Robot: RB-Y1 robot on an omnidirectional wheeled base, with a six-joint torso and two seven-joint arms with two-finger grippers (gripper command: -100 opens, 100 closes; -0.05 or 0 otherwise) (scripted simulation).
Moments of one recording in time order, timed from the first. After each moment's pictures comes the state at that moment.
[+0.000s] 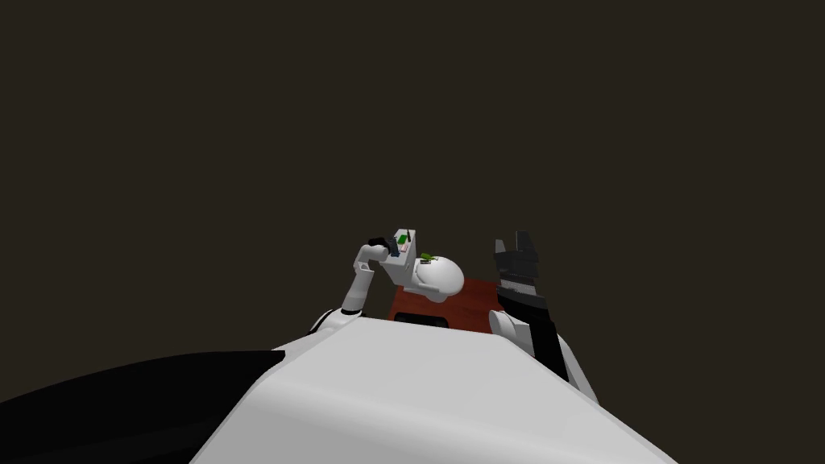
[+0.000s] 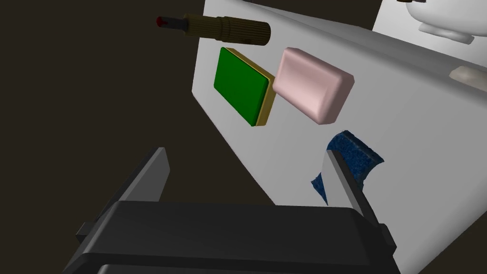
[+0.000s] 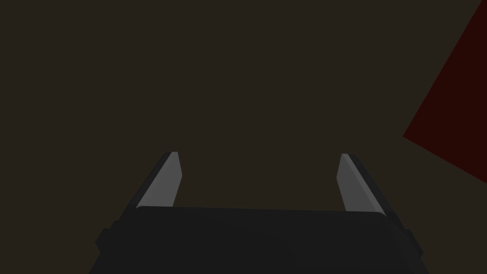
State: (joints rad) left arm -0.29 0.17 0.00 -1.81 0.22 1.09 0.30; right arm 0.53 0.00 -0.06 -2.35 0.03 -0.37 -0.01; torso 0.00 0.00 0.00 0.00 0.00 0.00
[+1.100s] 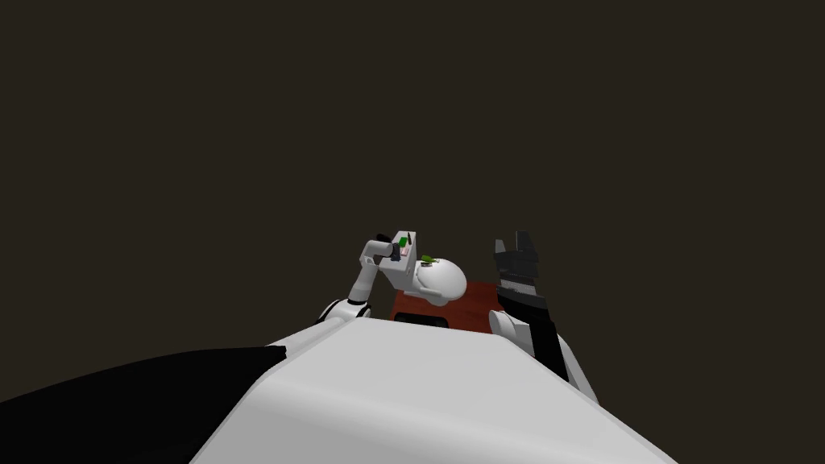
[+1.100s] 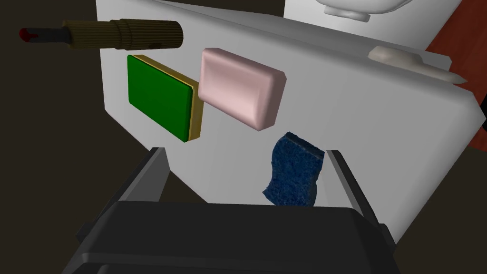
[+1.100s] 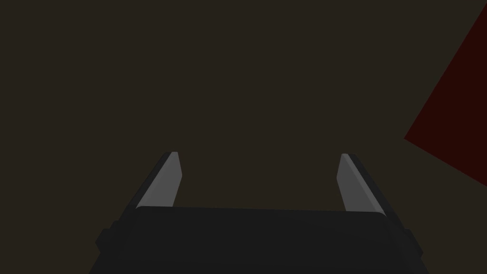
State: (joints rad) left arm -0.39 0.16 -0.02 -1.70 0.24 1.40 0.28; right arm 0.53 0.00 -0.06 -2.35 0.03 -0.37 -0.01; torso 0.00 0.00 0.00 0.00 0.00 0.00
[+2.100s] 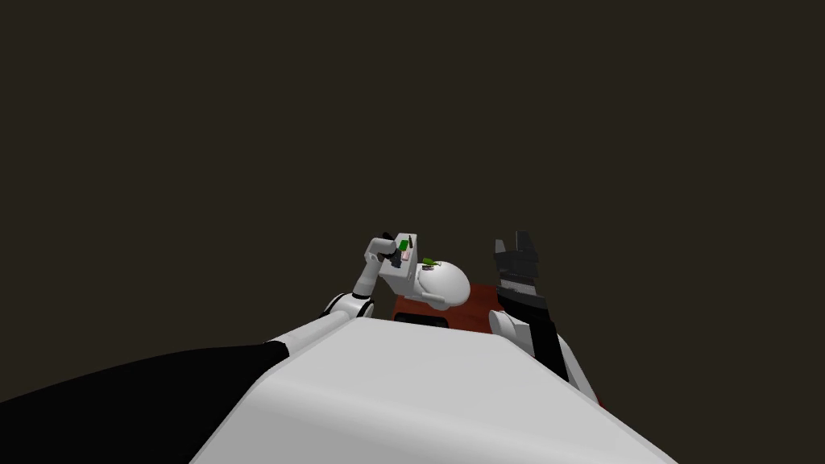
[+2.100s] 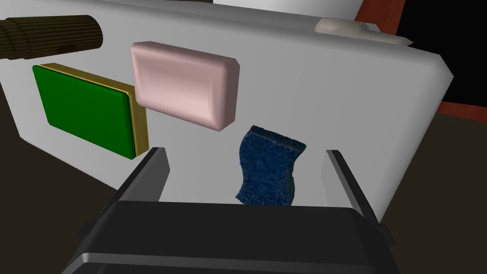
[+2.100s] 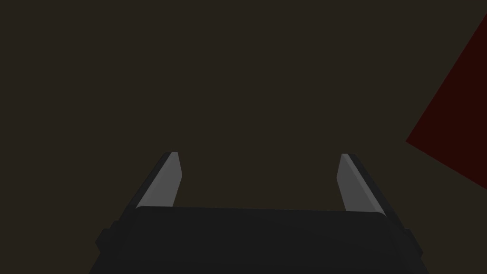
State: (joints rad) left arm -0.46 0.14 -0.03 -1.61 0.25 1.64 0.25; right arm 0.53 0.00 -0.06 -2.35 0.03 -0.37 -0.01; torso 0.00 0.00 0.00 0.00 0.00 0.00
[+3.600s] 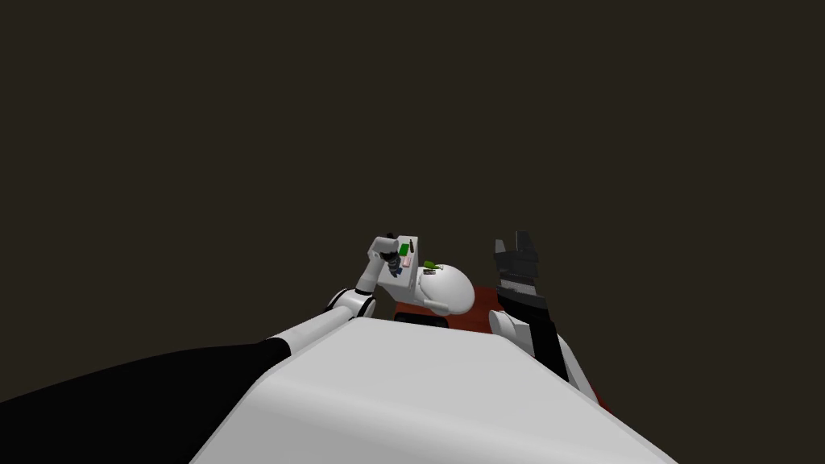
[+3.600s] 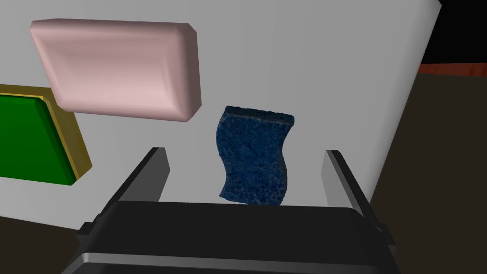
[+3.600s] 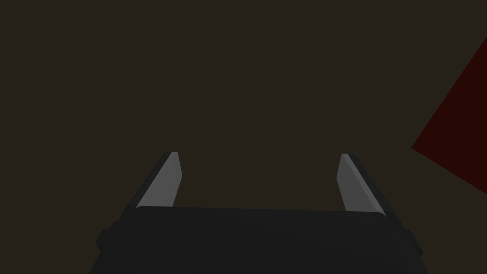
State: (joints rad) left arm -0.51 0.14 -0.04 -1.52 0.25 1.89 0.21; right arm 0.53 0.00 -0.06 -2.35 0.03 -0.37 -0.01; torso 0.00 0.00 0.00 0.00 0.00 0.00
